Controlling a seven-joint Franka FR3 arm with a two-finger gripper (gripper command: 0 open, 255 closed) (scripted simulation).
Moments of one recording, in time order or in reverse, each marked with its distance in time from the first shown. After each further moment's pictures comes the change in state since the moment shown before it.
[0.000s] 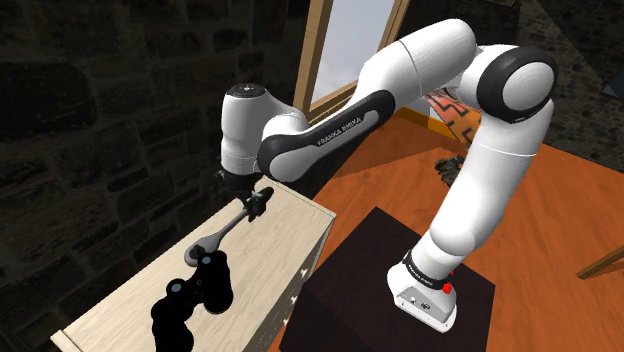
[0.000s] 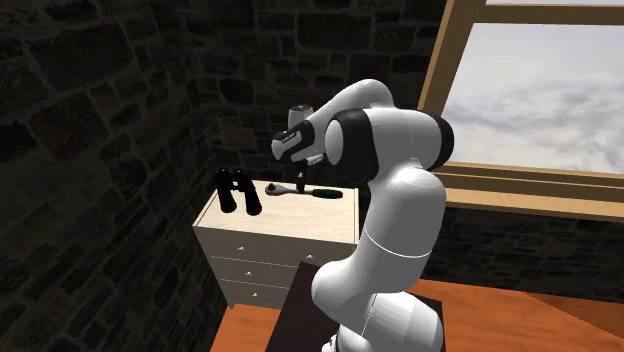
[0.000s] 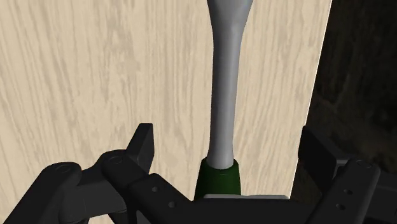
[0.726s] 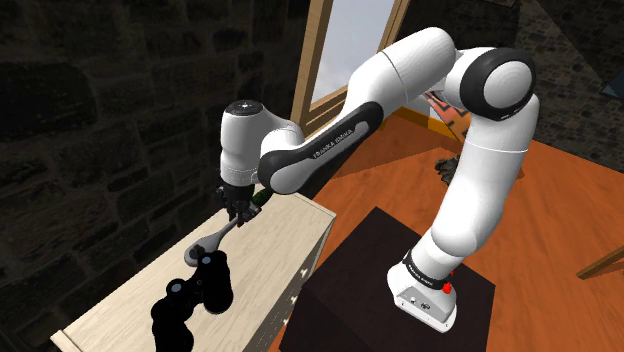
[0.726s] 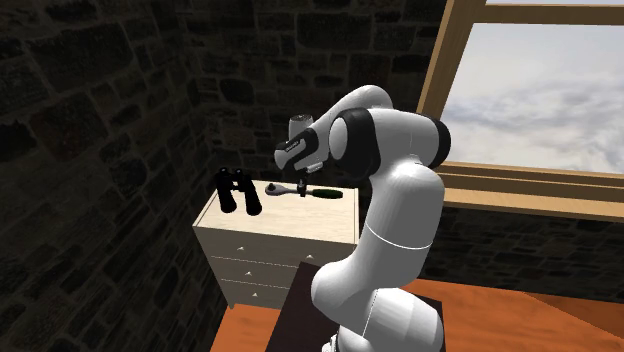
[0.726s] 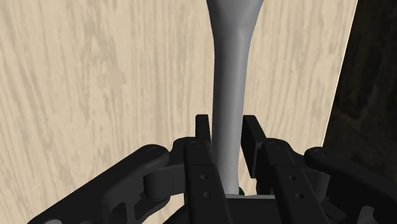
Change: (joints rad) arm 0.036 0.076 -0.040 -0.013 -0.083 0.064 0.063
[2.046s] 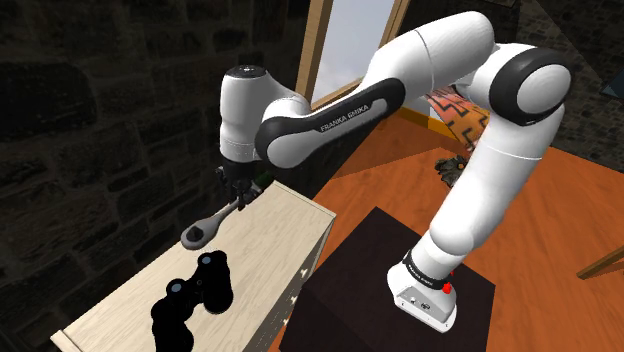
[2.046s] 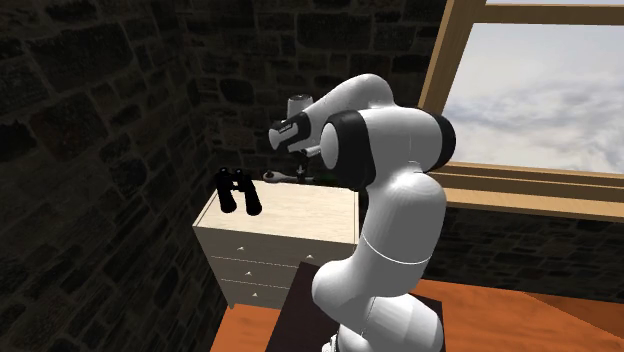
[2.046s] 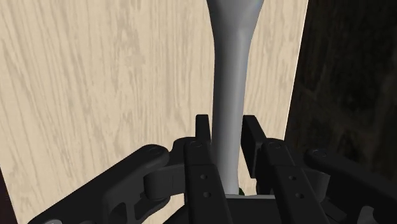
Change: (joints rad) arm -0.056 -0.134 0.063 0.050 0.143 -0.139 -0.097
